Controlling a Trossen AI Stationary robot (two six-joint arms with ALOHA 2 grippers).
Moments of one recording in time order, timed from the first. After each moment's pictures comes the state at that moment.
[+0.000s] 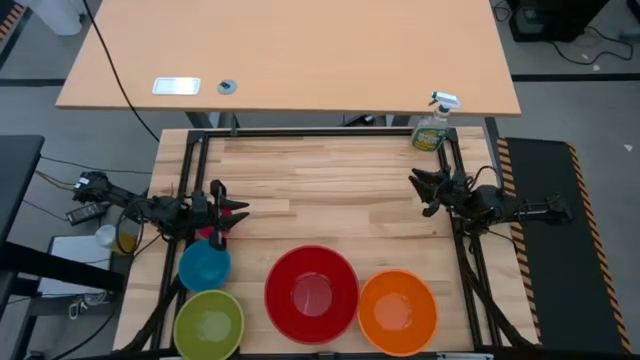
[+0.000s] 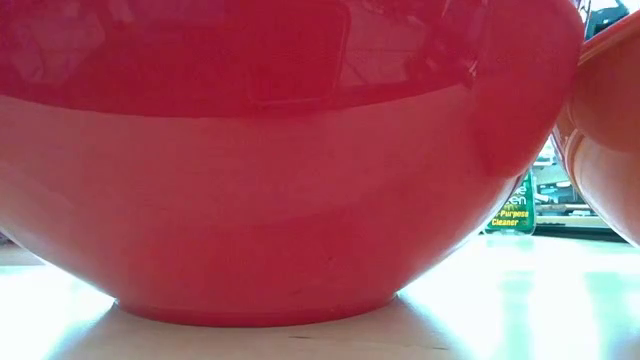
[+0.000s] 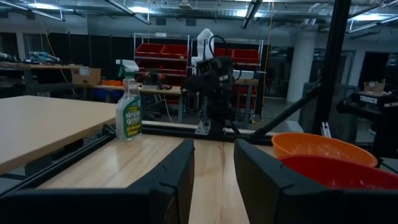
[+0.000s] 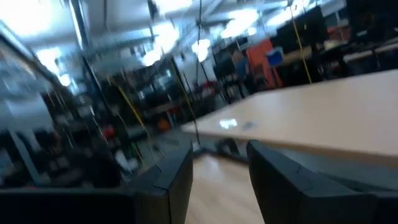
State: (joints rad) left arm -0.36 0.21 0.01 0.40 -0.49 0.01; right arm 0.05 0.01 0.01 0.27 0.59 0.23
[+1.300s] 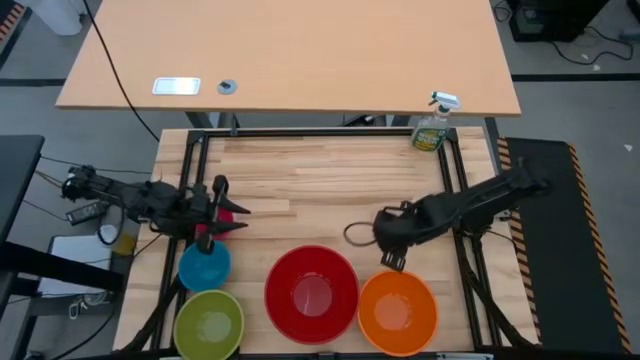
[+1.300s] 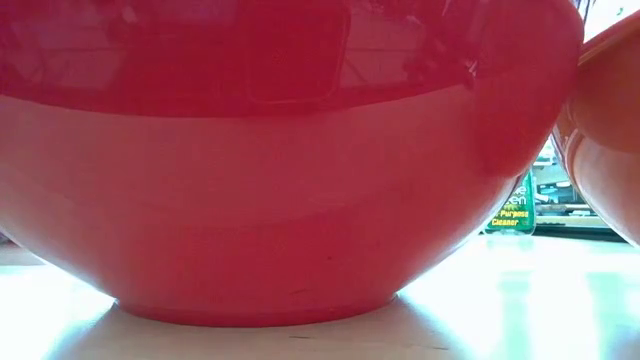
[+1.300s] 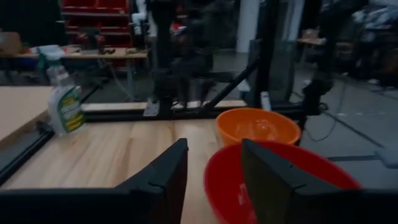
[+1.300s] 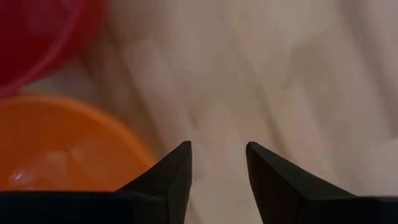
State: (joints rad) left arm -0.31 0.46 0.49 -0.06 -0.22 -0.04; right arm 0.34 1.50 1.30 -1.21 0.04 0.80
